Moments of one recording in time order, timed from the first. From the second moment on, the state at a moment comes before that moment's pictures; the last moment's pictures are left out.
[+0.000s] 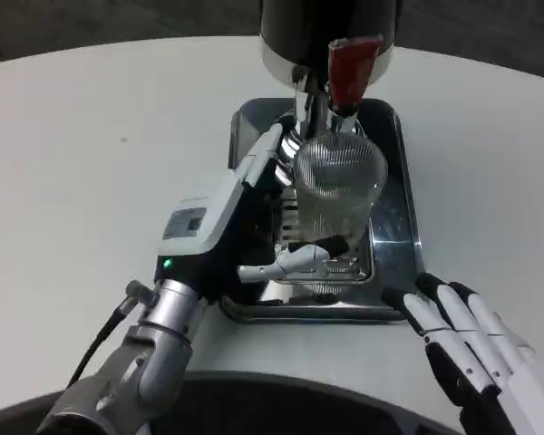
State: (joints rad) left arm -0.80 0.31 -0.37 1.02 0.66 -0.61 0.62; right arm 0.85 0.08 0.08 -1.03 -0.97 -0.38 0.20
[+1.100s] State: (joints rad) left arm -0.55 0.56 0.06 0.06 -0.37 -0.35 -0.37; right arm 0.84 0.08 0.12 -1.03 -0.97 -0.34 0.20
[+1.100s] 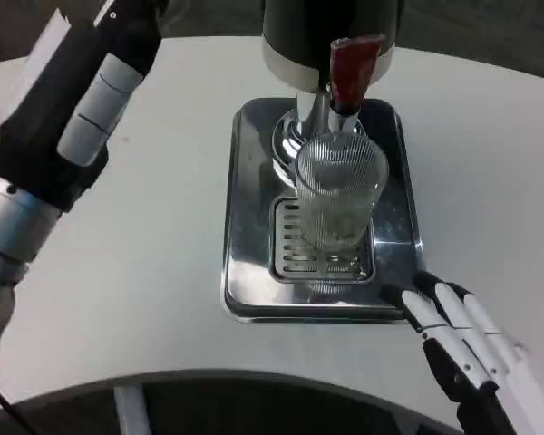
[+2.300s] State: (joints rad) left arm -1.00 0.45 0.12 0.40 -0.54 0.10 -0.95; right arm 0.81 0.07 0.12 -1.03 -0.97 -0.28 0.20
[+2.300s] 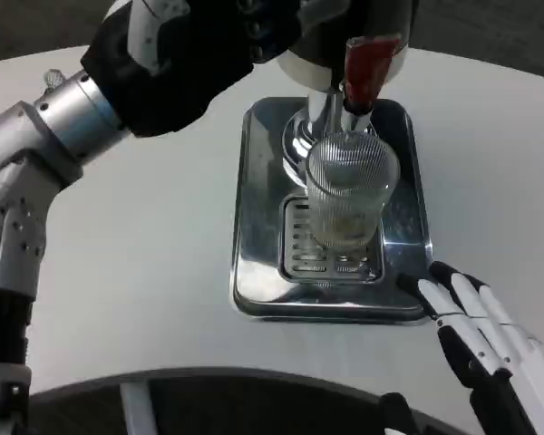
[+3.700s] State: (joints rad) left arm -0.98 0.46 0.02 0.38 -0.32 -0.19 -1.07; right arm 0.75 0.06 0.16 -1.03 -0.98 -0.17 0.20
